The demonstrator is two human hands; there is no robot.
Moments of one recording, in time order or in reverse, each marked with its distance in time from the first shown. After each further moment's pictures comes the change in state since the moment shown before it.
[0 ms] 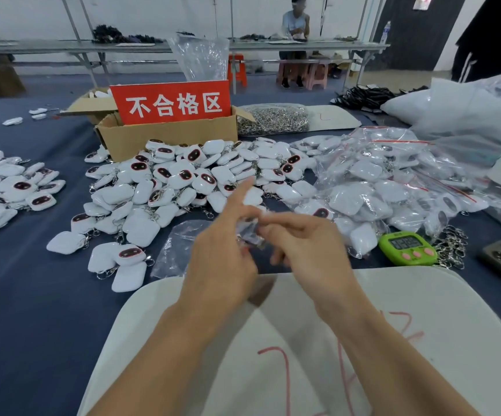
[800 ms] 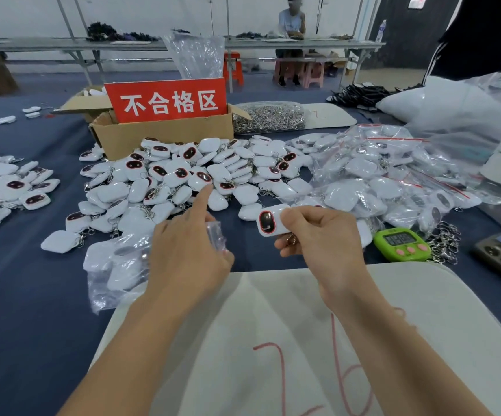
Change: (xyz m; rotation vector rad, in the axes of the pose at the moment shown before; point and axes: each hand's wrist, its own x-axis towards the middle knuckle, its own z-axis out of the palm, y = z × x) left_hand 0.012 -0.023 -0.022 0.425 -0.044 -0.147; right_hand 0.004 -0.001 -0.013 0.116 0.171 0.092
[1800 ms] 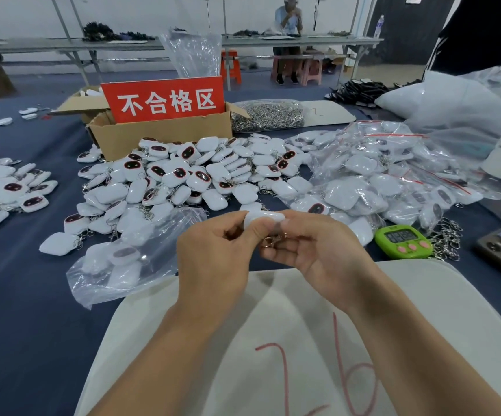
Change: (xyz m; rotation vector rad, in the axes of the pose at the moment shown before) left_hand -0.021 0.040 0.011 -0.708 0.181 0.073; right_hand 0.002 -0.003 -0.009 0.426 -0.458 0.208
